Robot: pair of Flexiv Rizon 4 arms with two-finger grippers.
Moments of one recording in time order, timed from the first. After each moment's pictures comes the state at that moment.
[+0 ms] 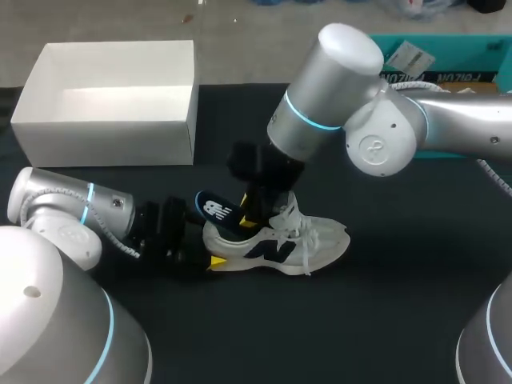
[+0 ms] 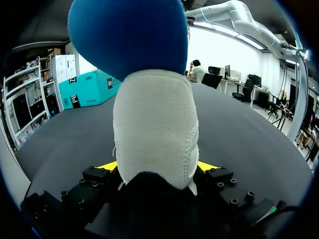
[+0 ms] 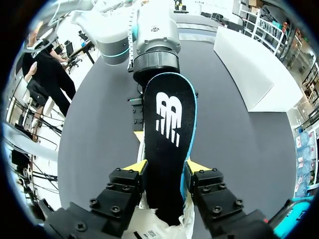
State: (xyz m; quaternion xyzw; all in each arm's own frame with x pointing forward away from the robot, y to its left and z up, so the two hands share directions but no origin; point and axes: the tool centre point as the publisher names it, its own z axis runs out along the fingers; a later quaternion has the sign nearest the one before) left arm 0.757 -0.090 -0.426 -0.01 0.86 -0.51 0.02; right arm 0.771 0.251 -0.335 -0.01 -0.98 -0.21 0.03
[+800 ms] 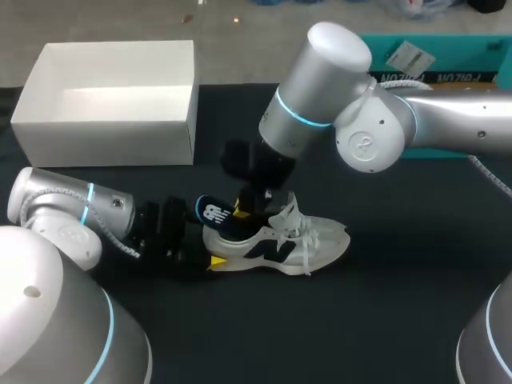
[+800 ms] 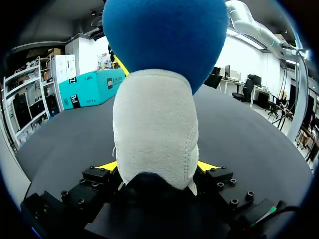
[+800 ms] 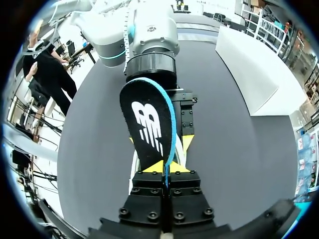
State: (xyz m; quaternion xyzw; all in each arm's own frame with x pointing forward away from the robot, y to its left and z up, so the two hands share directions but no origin) left arm 0.757 -0.090 -0.426 -0.01 0.86 -0.51 0.02; right arm 0.781 0.263 -0.335 -0.01 -0.98 -0.22 0.03
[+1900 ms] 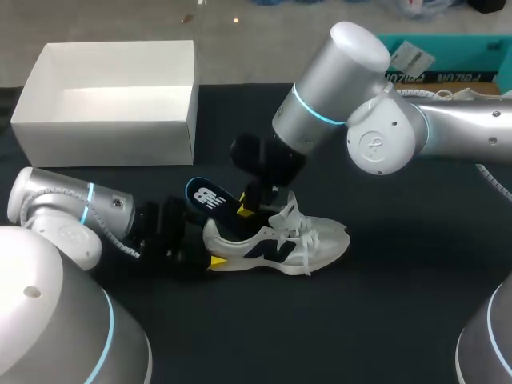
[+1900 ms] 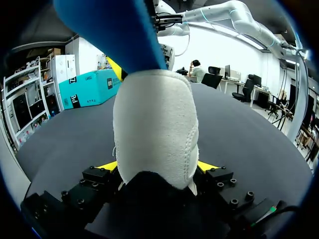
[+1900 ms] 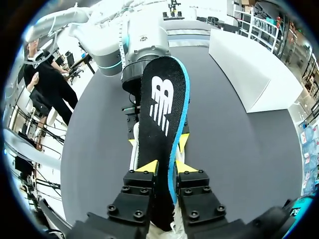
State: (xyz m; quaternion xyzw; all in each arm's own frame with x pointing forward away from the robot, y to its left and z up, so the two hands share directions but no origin) left arm 0.757 -0.090 -0.426 -0.01 0.86 -0.51 0.02; right arm 0.784 0.256 -0.336 -0.04 -0.97 -0.24 0.05
